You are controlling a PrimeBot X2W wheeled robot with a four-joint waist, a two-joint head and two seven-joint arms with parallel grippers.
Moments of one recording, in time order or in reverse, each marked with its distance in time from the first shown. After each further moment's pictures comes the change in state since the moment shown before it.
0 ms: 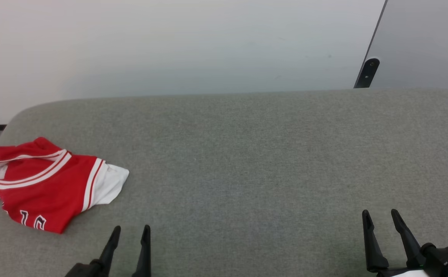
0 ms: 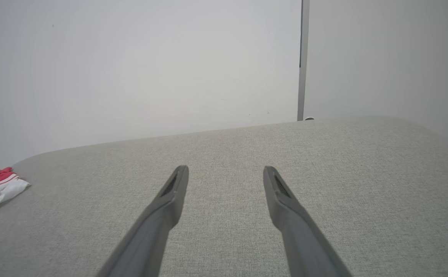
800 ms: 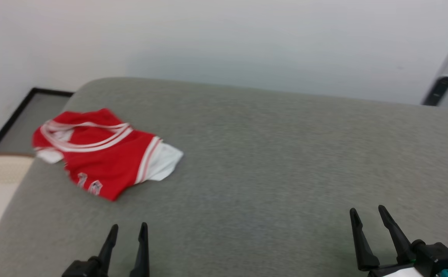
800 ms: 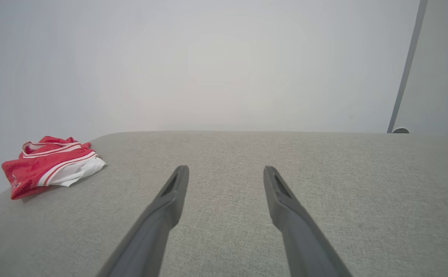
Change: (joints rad) left arm -0.022 -0.005 0.010 0.028 -0.020 0.015 0.000; right arm -0.009 -0.041 0.082 -0.016 0.029 0.000 0.001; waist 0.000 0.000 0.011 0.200
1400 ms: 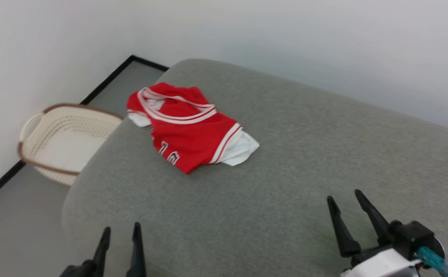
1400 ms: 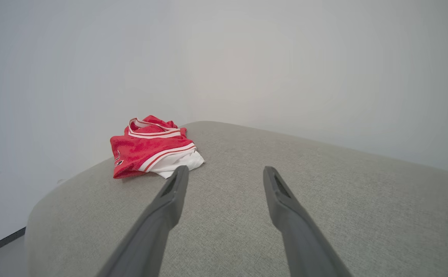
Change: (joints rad) left arm 0.024 0.000 -0.032 -0.053 -0.035 0.094 0.000; right arm -0.087 -0.040 0.098 0.039 0.027 0.000 0.025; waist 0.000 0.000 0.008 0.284
